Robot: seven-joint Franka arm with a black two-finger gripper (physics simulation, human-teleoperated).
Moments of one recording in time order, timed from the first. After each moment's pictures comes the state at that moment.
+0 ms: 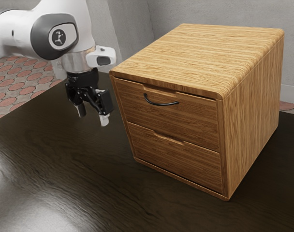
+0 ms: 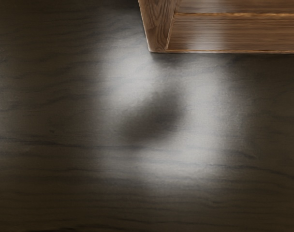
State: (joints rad) arm 0.06 0.09 0.08 -1.41 0.04 1.41 0.13
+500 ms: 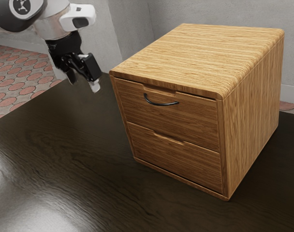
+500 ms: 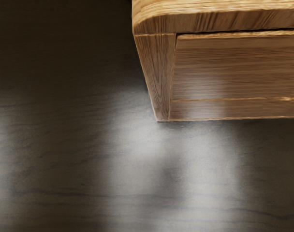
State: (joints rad) arm 0.07 0.02 0.07 -1.27 0.04 1.44 0.16
